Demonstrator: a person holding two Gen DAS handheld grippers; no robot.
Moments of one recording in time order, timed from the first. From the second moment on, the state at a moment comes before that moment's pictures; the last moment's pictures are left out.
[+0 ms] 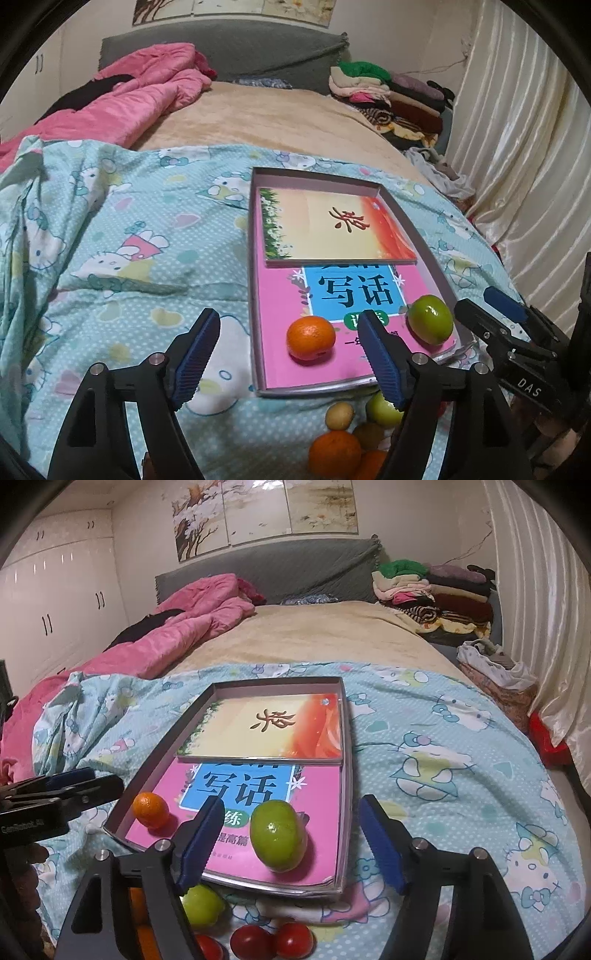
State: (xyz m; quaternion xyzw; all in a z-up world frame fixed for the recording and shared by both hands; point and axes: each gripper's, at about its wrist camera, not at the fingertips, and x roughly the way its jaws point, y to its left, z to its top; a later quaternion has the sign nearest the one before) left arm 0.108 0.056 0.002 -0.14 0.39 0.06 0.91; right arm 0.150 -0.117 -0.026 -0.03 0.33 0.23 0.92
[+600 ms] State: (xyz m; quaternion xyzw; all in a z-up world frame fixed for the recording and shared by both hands) left arm 0.082 0.046 0.006 -0.13 0.41 0.04 0.90; right arm 0.110 -0.113 -0.014 -0.01 0.34 0.27 0.90
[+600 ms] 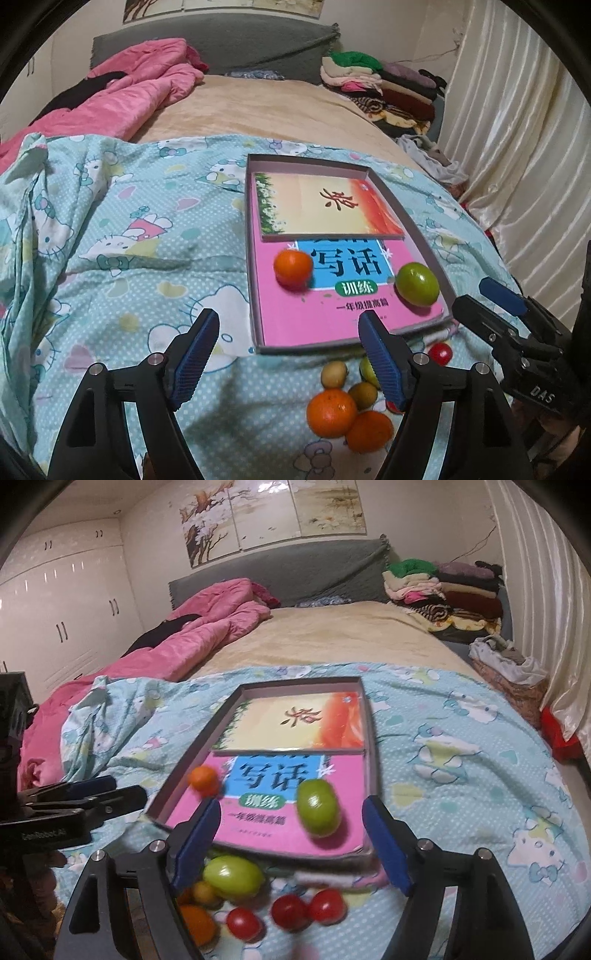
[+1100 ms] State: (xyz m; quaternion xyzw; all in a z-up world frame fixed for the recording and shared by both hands) left arm 0.074 0.050 -0.003 -0.13 0.44 0.03 0.89; right arm 0.077 -0.099 -0.025 -0.04 0.37 0.29 0.88
